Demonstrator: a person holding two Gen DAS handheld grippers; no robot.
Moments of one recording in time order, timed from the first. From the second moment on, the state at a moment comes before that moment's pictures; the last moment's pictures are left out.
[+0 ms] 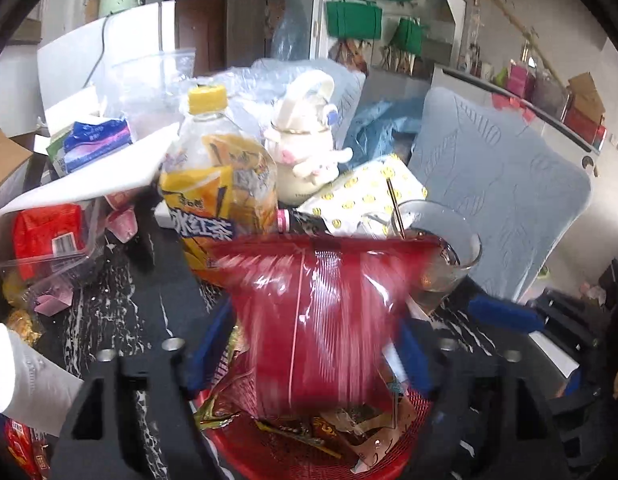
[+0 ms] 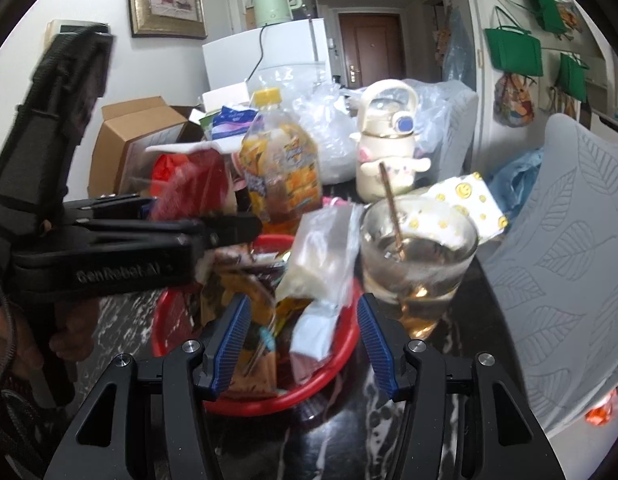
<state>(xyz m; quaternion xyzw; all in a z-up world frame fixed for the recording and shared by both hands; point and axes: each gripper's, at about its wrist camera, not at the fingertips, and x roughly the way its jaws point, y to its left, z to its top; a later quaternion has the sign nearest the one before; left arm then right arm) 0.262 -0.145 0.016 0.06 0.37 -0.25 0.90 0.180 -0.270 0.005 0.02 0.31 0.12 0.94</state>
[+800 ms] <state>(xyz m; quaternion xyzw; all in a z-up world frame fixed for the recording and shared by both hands) 0.223 -0.124 0.028 0.04 0.36 -0.25 0.90 0.162 -0.265 0.018 0.00 0.31 0.13 0.94</state>
